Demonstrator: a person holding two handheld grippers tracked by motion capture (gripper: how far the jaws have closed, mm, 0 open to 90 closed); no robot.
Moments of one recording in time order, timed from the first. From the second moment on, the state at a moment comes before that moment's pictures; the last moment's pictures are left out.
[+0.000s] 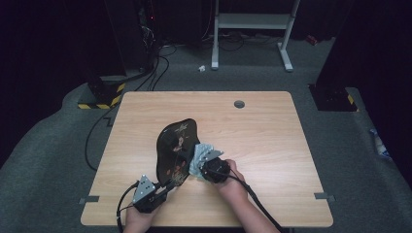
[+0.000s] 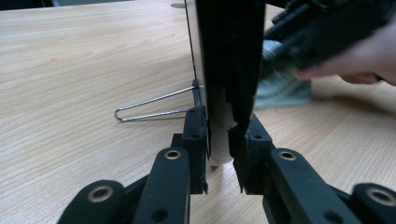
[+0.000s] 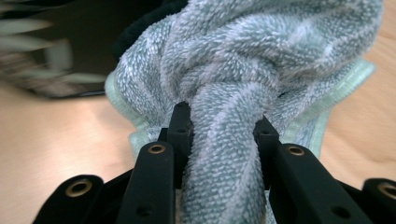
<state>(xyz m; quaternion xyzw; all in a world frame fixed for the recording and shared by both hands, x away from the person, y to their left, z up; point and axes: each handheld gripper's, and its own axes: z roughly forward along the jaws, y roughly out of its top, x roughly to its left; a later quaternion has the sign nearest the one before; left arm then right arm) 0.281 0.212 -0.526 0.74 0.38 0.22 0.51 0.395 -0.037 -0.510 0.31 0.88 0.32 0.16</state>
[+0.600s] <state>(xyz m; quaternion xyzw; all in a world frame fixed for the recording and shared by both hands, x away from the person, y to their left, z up) 0.281 0.212 -0.526 0.74 0.38 0.22 0.51 0.336 -0.002 -0.510 0.24 0.90 0.32 0.15</state>
